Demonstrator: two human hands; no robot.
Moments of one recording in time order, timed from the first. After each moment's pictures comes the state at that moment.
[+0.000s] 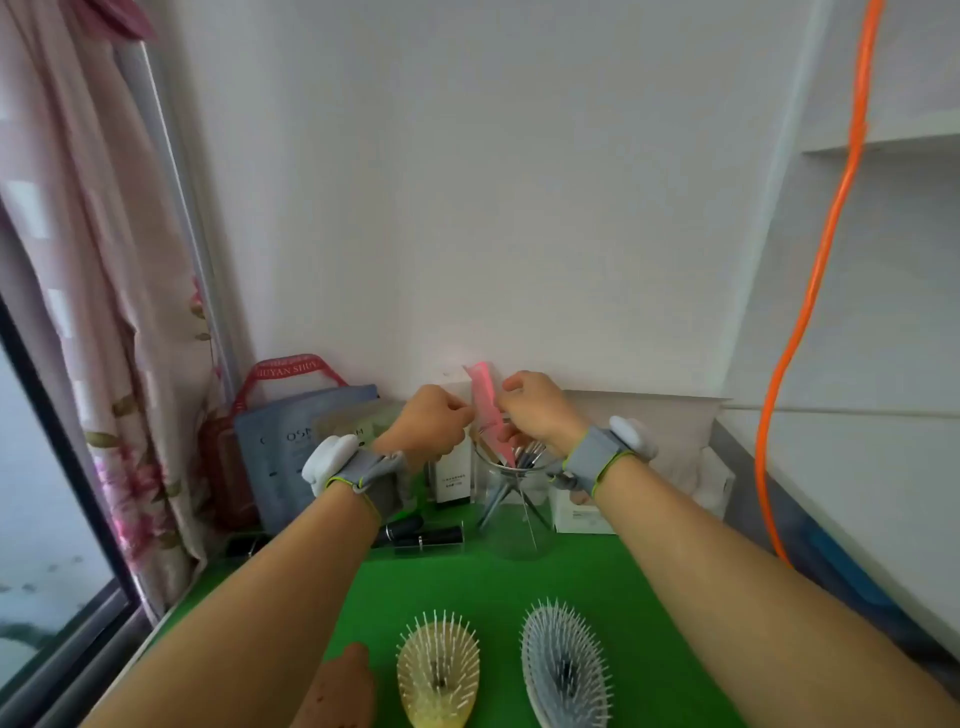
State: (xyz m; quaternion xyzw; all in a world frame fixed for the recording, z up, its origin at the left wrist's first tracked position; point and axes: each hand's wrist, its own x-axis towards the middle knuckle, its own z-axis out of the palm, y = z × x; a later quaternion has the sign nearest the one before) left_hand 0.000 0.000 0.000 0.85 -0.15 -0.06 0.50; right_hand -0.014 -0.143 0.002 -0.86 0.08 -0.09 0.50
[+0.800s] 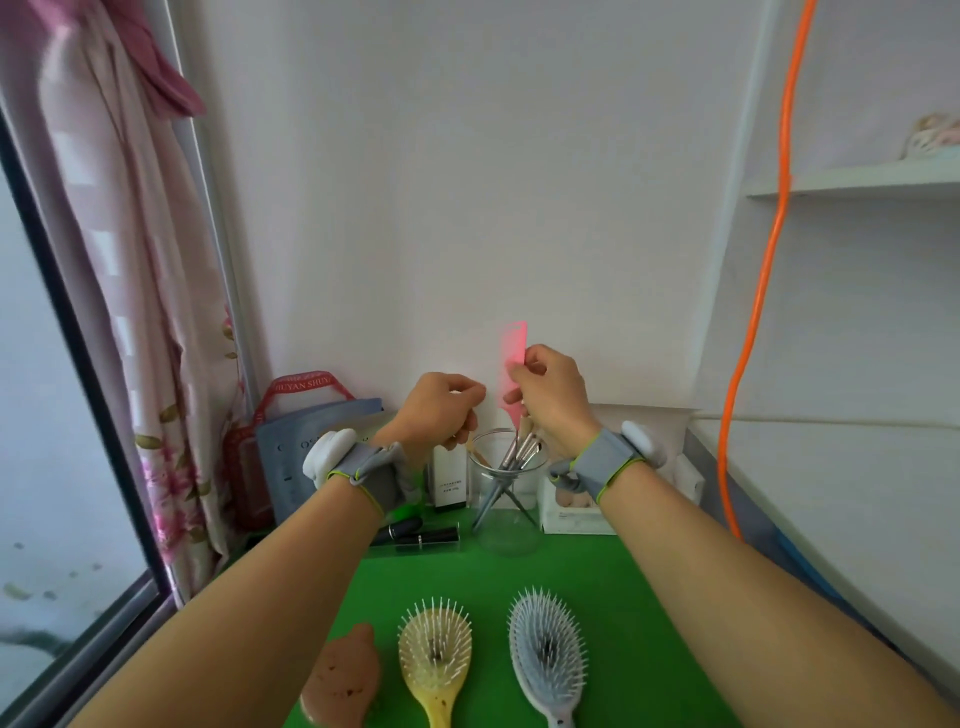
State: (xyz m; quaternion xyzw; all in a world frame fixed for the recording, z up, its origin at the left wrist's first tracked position) left_hand -0.053 0.000 0.045 0.80 -0.17 -0.02 0.58; right_hand -0.080 -0.140 0.048 -0.79 0.05 -0.28 0.54
